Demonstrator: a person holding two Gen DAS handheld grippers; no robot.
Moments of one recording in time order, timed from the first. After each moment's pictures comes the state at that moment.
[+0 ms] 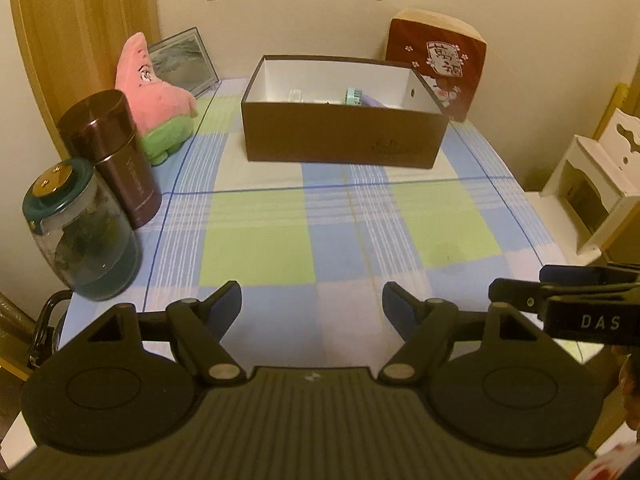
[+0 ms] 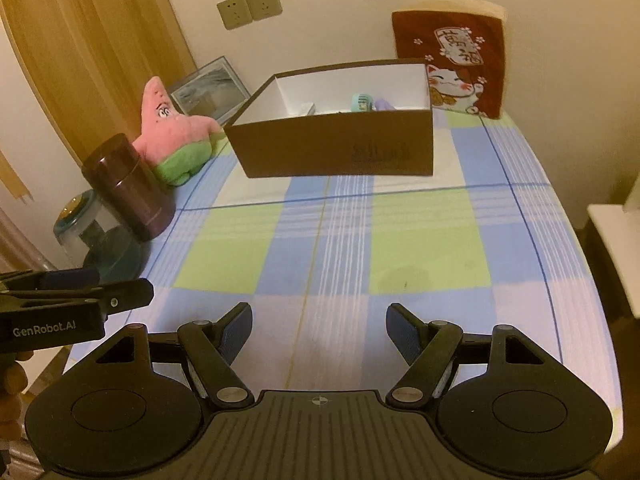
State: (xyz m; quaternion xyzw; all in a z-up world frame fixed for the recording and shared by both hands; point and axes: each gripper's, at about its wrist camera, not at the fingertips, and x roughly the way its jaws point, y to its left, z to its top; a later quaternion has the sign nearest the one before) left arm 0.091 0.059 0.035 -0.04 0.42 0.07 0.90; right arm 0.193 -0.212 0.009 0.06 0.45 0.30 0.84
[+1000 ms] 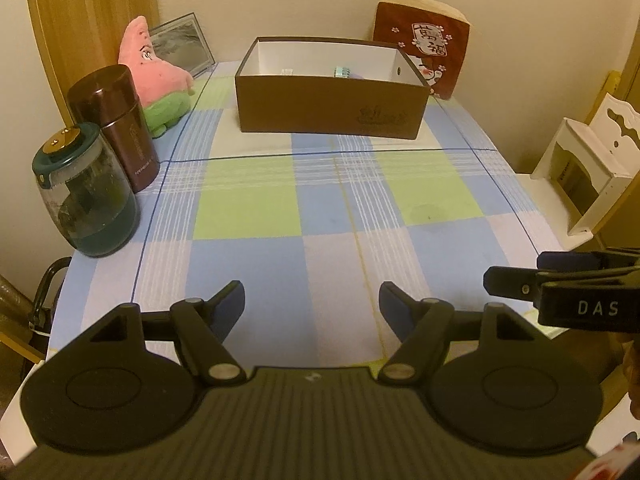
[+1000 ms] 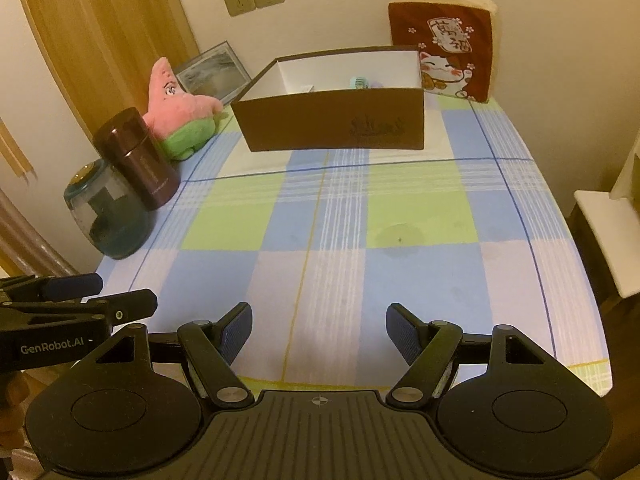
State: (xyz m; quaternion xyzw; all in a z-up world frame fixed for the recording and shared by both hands) left arm 0.045 0.036 0.030 -0.05 0.44 0.07 0.90; right arm 0.142 -0.226 0.014 0.04 0.46 0.30 0.83
